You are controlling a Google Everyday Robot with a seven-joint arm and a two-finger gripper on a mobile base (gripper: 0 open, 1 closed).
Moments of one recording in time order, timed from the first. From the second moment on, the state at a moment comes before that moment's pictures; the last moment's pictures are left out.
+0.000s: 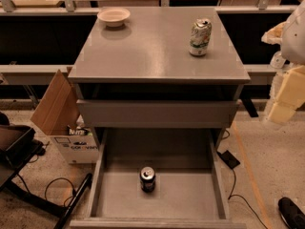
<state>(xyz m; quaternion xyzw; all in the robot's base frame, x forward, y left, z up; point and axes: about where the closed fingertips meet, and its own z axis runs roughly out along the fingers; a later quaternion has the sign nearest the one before) 0.438 -0.214 0.985 -0.60 0.78 -0.05 0.17</state>
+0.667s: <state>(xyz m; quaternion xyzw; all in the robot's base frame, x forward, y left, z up) 0.445 -0.219 0.972 -0.59 0.78 -0.04 0.20</state>
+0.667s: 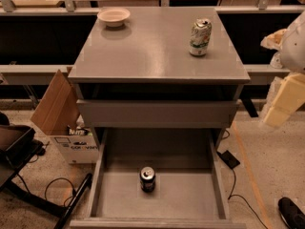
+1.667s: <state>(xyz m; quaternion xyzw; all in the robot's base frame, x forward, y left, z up) 0.504 -0.223 0.792 -0.56 0.71 0.12 0.41</state>
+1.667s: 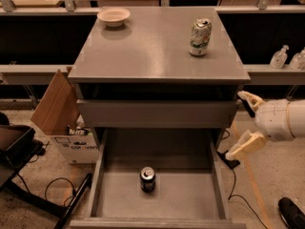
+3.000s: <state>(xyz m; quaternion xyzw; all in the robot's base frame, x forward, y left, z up) 0.509 -0.172 0.668 -0.56 0.68 0.21 0.43</state>
